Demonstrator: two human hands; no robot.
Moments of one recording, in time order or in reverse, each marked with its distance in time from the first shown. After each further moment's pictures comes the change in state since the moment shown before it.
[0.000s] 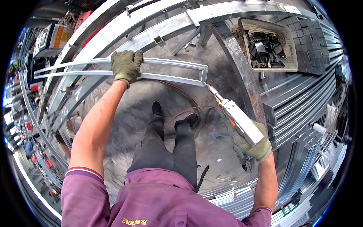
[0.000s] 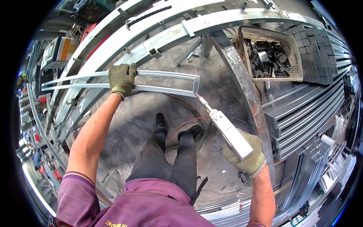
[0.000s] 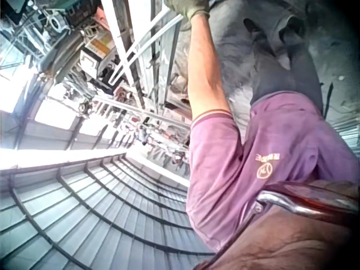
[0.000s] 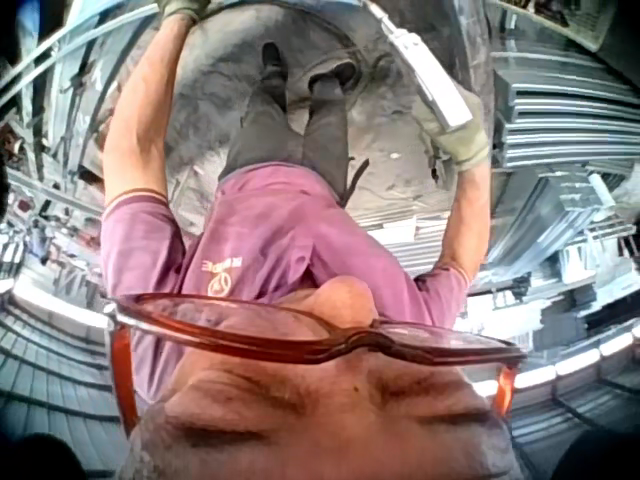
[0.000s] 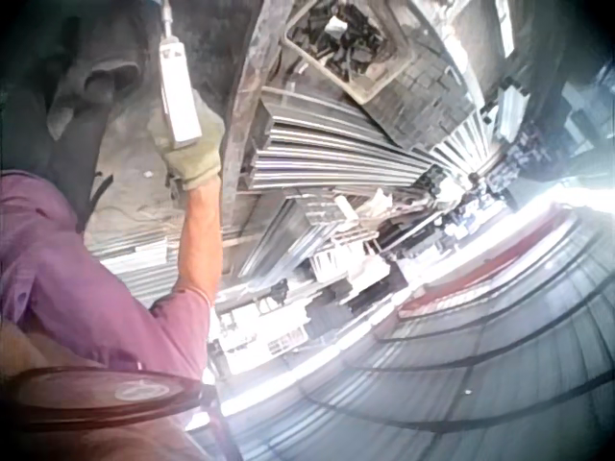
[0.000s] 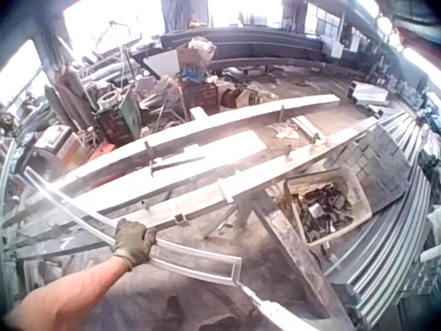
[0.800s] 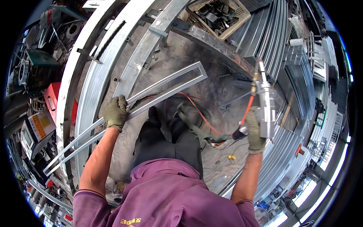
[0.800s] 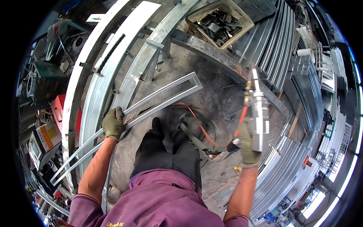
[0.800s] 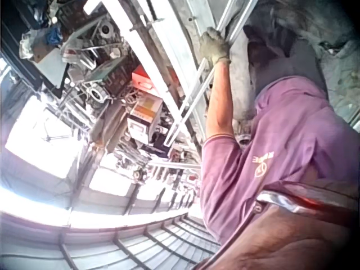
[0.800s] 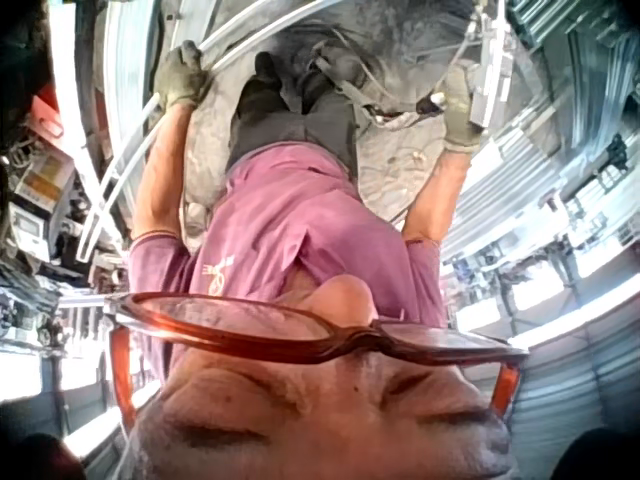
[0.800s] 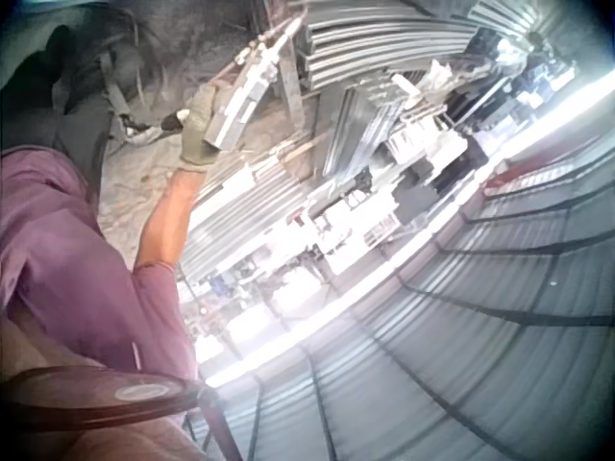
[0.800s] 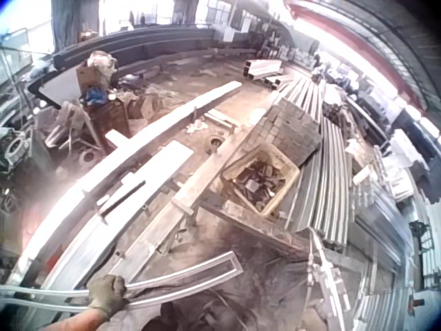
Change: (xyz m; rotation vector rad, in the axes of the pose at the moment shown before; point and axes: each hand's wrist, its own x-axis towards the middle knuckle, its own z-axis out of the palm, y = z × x) left_hand 0.042 -0.136 0.002 -0.299 -0.303 0.302; right_hand 0.005 -0.191 0.155 0.316 1.159 0.824
